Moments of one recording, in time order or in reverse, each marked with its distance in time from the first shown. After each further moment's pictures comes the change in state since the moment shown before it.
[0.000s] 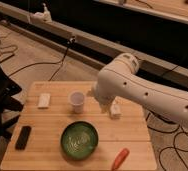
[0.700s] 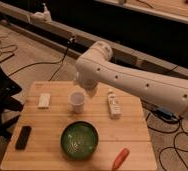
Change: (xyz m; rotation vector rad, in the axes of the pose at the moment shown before) arm -0.006 -0.114 0.056 0.016 0.027 -0.195
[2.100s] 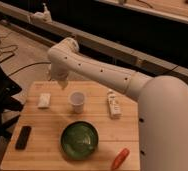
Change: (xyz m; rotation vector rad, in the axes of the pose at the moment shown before) arm -0.025 -0.117 0.085 0.091 -0.147 -0.050
